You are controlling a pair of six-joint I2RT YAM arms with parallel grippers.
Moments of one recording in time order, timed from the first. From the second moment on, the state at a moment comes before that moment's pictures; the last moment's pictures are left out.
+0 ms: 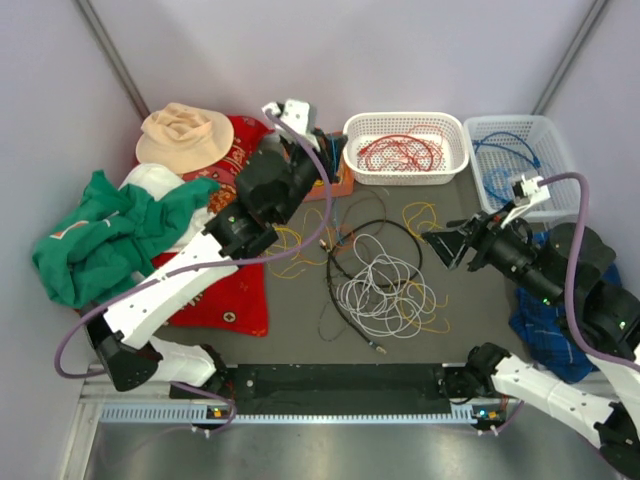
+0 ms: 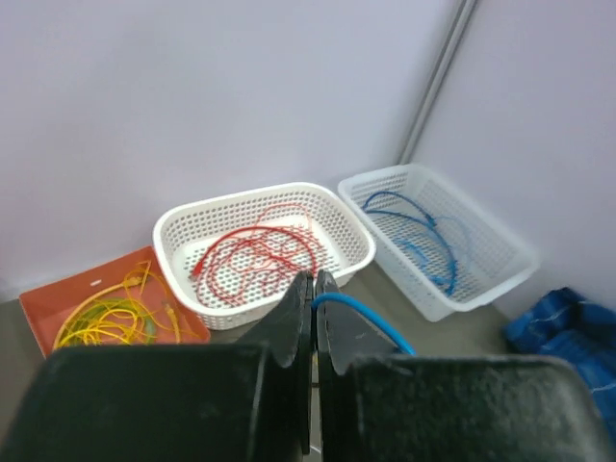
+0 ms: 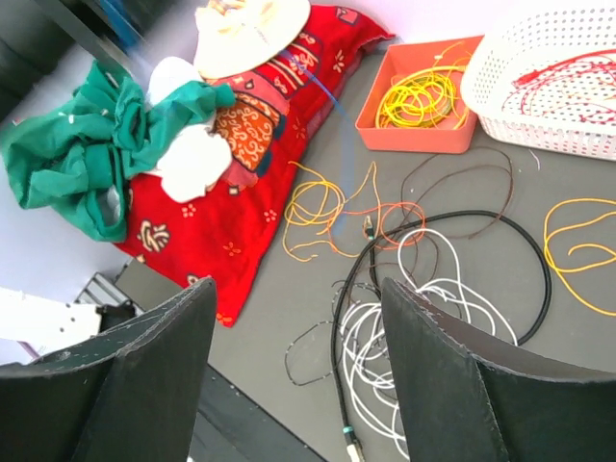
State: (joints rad) left arm -0.85 1.32 1.36 0.11 -0.30 -0.16; right arm 0.74 0.68 1.29 -0.73 0.08 0.43
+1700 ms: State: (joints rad) left arm -0.84 1.33 1.53 -0.15 0.20 -0.55; right arm 0.74 1.01 1.16 -0.07 -0.21 0.38
